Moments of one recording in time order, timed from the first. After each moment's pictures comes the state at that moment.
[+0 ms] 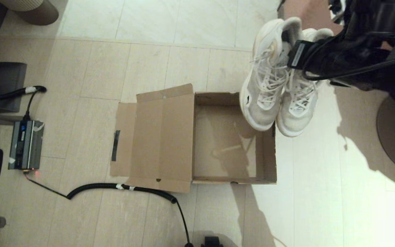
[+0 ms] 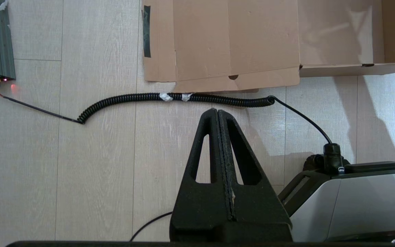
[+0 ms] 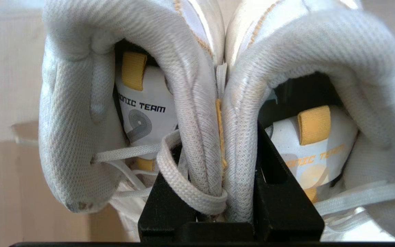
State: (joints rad) left arm 0.00 0.00 0.00 -0.02 0.00 0.00; right arm 0.36 1.73 -1.56 -0.22 -0.33 0.20
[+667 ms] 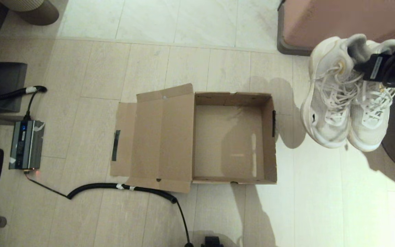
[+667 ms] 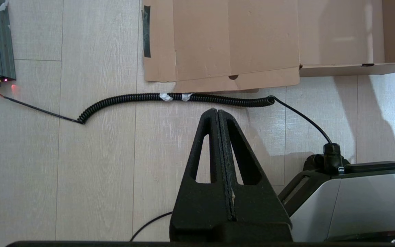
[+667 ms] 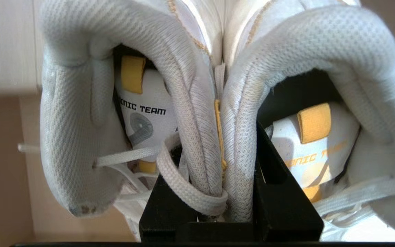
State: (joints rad) left arm 0.00 0.00 0.00 -0.02 0.00 0.00; right arm -0.09 1.58 -1.39 -0.12 0.06 0.07
